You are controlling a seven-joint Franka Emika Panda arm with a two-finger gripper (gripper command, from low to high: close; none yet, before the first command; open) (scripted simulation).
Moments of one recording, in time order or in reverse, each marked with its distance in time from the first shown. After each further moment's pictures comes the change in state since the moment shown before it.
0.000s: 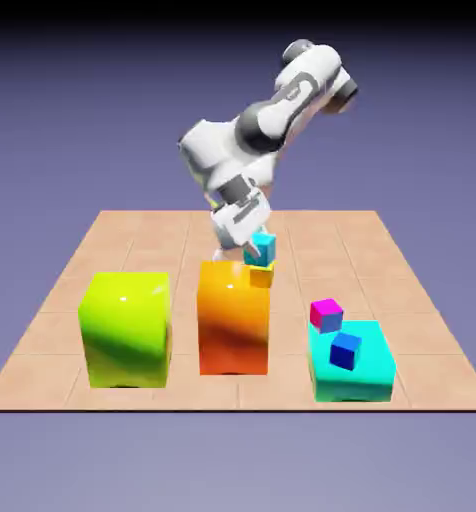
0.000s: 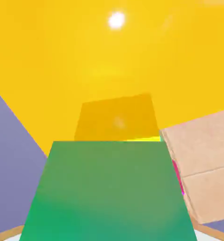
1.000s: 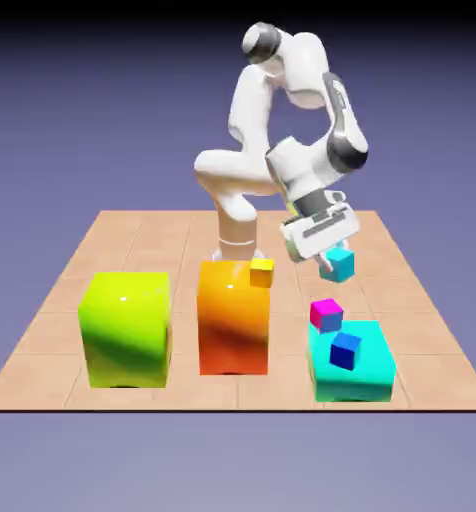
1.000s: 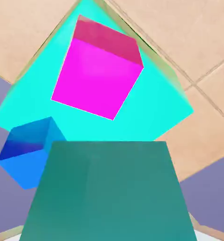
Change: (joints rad) arm 0.634 0.388 0.035 0.003 0.328 0.857 0.404
